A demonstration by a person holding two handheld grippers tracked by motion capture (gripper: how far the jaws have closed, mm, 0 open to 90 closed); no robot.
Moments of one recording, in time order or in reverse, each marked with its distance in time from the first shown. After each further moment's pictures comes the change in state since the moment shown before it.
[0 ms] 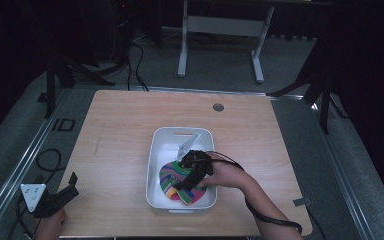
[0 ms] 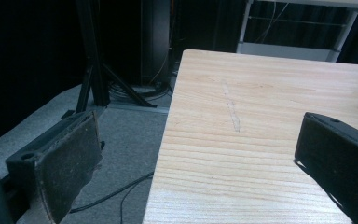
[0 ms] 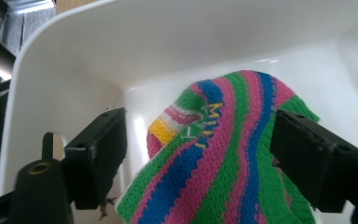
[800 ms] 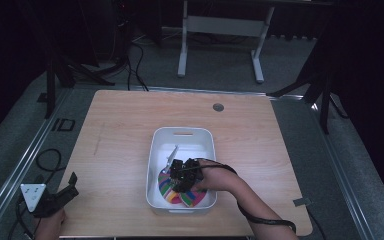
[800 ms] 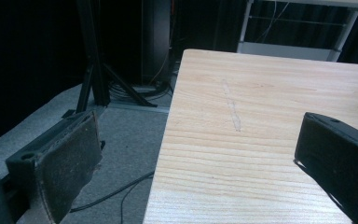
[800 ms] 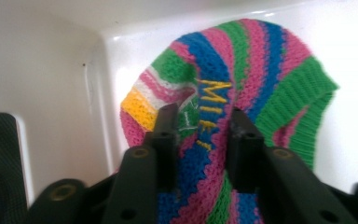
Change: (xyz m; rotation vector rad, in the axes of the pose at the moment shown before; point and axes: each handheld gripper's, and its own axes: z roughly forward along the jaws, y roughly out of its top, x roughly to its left) left arm 0.000 0.000 0.000 0.001 0.003 -0.003; right arm 0.014 0.010 0.035 0.276 -0.063 -0.037
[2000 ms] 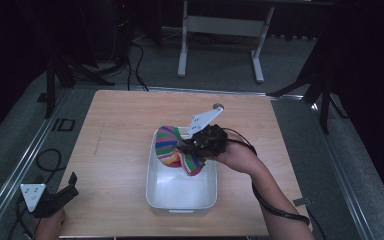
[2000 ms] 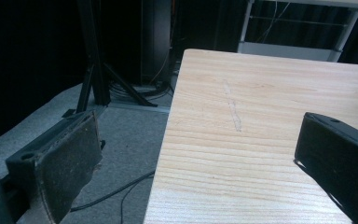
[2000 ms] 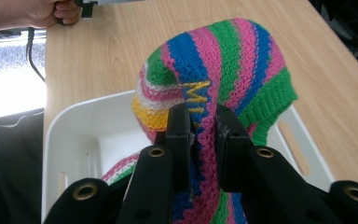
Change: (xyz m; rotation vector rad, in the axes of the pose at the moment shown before) left arm 0.000 0.000 0.000 -0.001 0.002 -0.002; right arm -0.010 -0.007 -0.146 -0.452 -0.170 0.007
